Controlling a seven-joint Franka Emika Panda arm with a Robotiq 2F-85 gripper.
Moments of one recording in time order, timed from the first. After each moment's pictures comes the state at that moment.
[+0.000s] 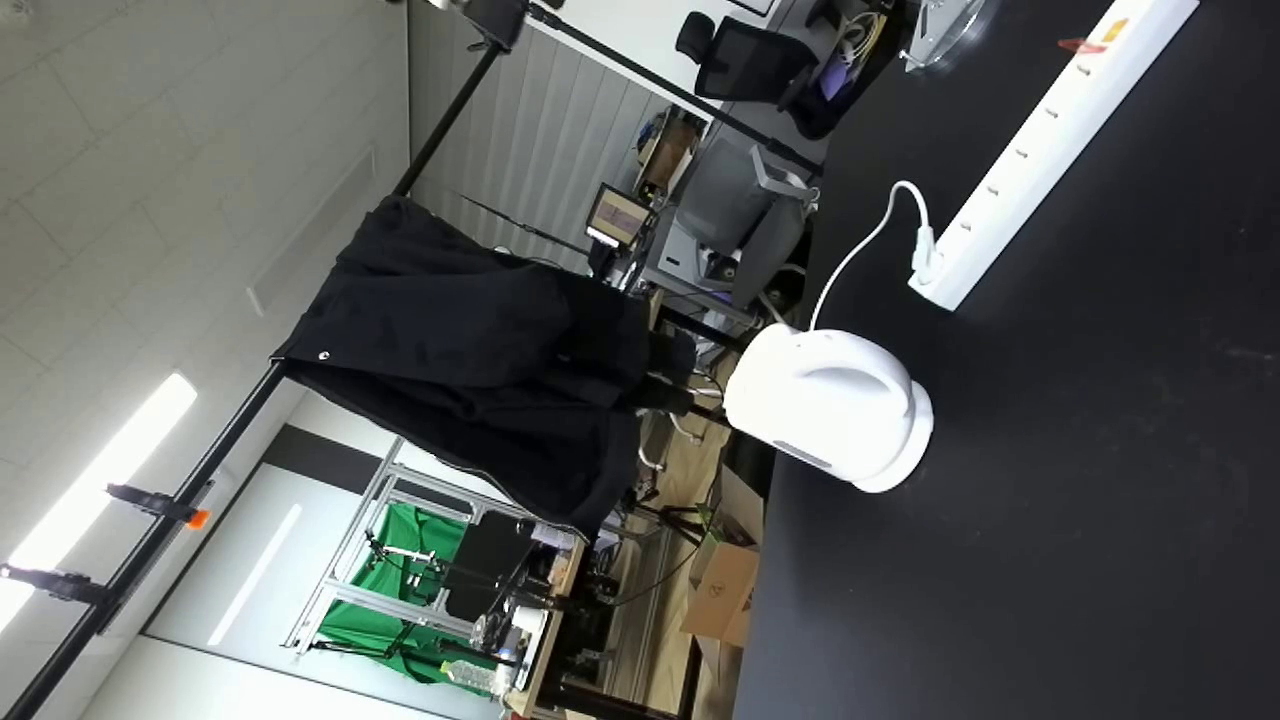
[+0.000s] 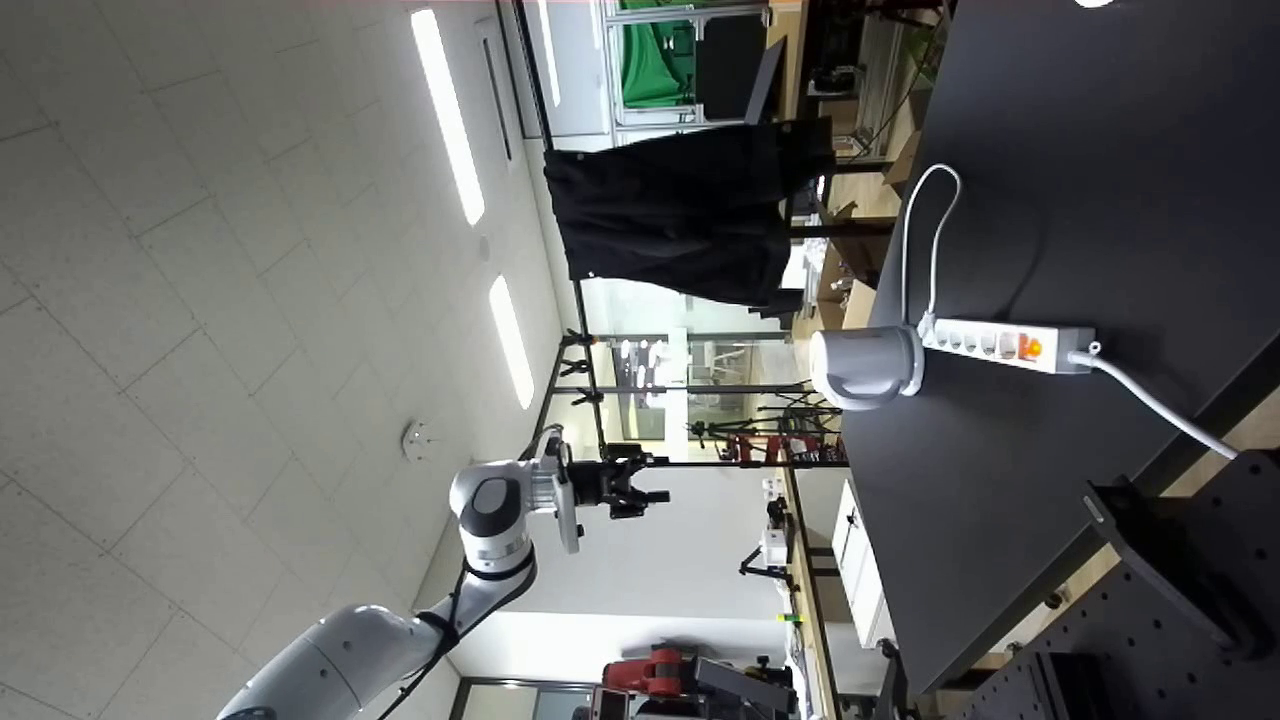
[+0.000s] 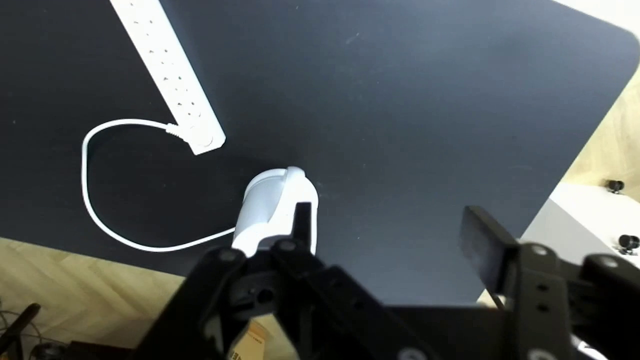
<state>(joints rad) 0.16 -0.24 0.14 -2.27 0.08 2.19 -0.04</state>
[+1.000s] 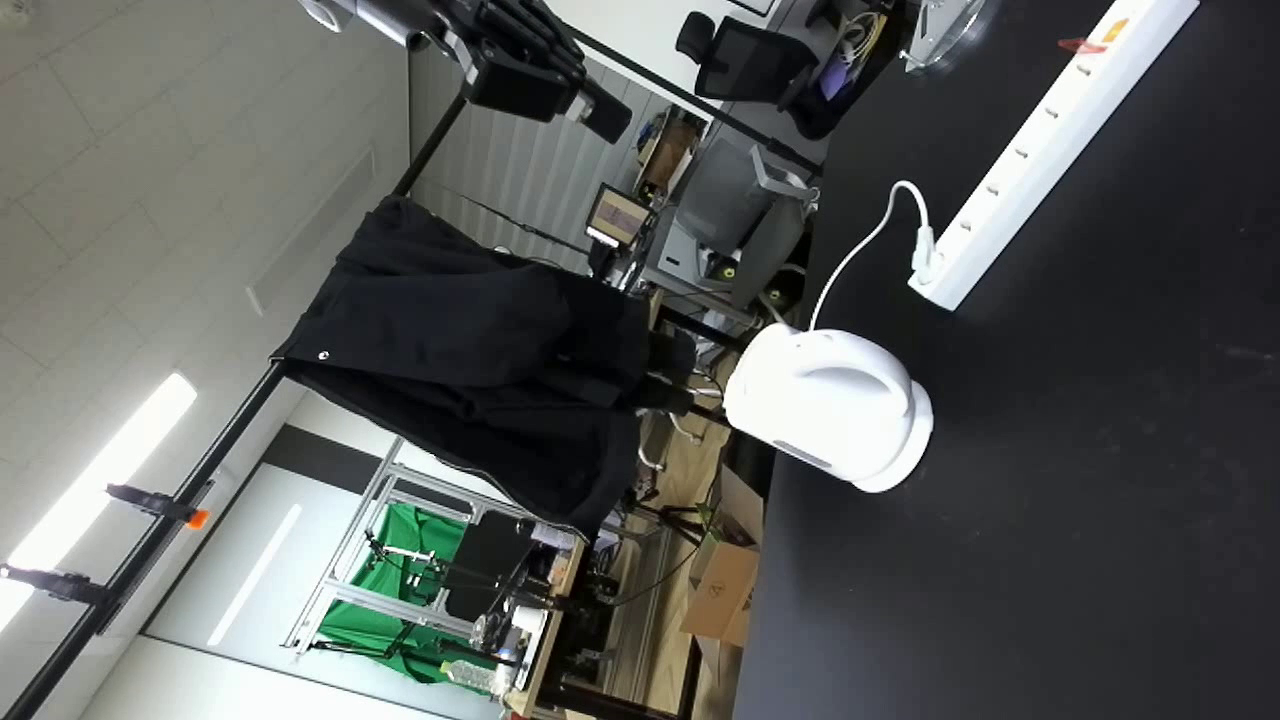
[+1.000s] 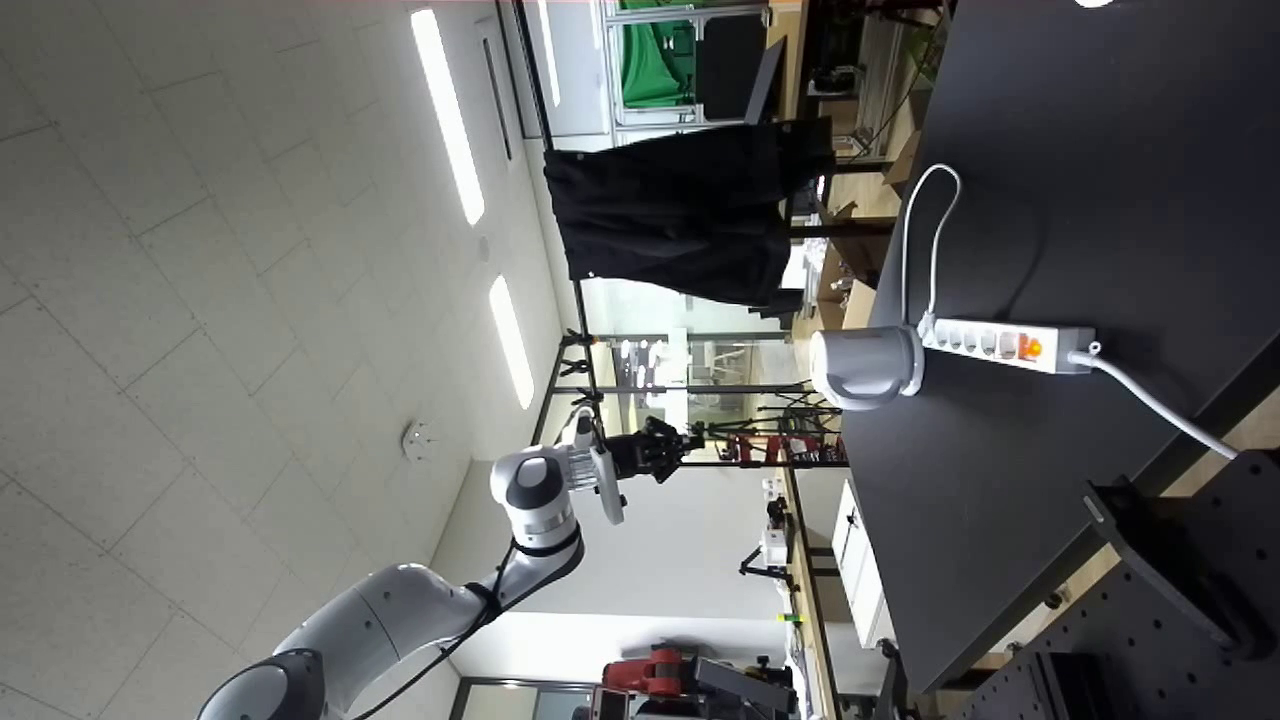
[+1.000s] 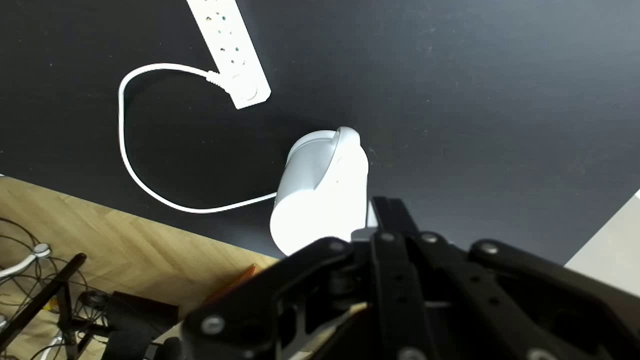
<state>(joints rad) 0.14 -0.07 0.14 -2.26 -0.10 2.42 0.02</state>
